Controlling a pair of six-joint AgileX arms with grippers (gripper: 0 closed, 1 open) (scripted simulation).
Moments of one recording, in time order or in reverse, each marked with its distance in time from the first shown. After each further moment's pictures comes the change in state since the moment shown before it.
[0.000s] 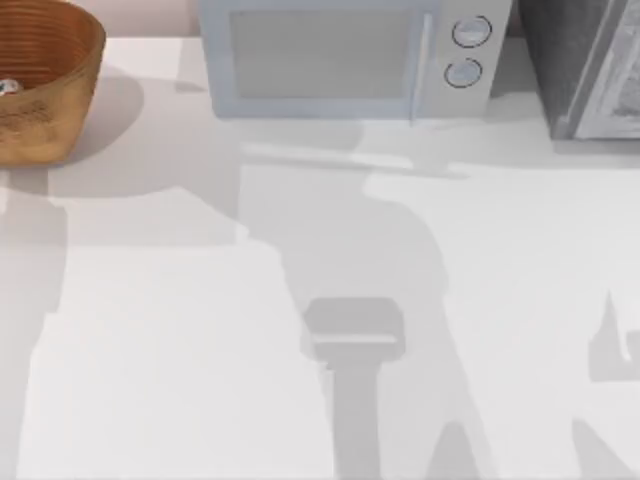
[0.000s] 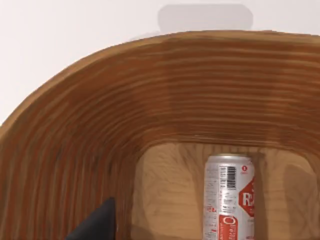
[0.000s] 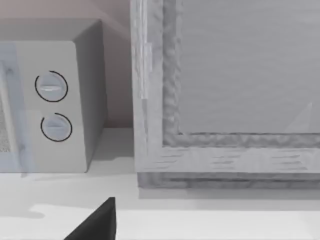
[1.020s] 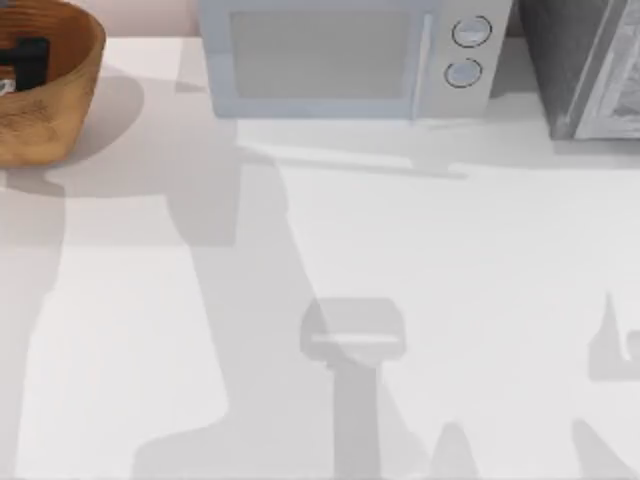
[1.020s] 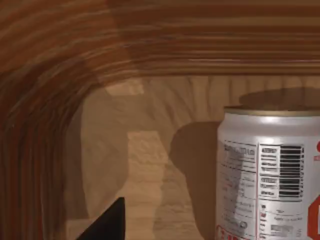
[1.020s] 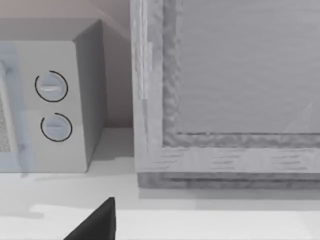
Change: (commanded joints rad) left arm -0.020 0.343 0.165 -0.119 0.024 0.044; right arm 0.000 0.000 0.000 0.000 0.000 0.000
